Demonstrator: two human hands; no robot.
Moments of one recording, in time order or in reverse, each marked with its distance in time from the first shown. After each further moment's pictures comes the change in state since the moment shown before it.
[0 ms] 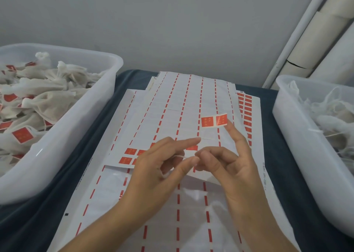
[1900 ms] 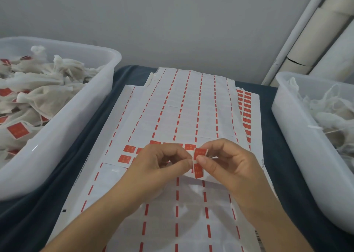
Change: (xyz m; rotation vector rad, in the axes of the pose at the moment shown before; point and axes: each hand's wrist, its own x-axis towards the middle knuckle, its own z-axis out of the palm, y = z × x) left_hand 0.009 0.003 -0.008 -0.210 -0.261 -0.536; right_hand 0.005 -0.004 -0.012 -0.264 -0.130 0.017
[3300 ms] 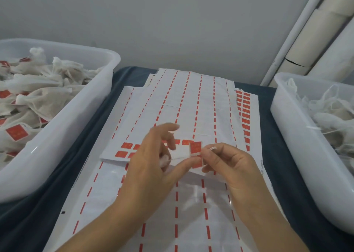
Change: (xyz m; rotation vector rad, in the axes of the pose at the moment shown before) left_hand -0.002 -0.010 0.007 0.415 0.379 0.470; right_hand 0.003 0.000 0.005 0.093 0.126 0.164
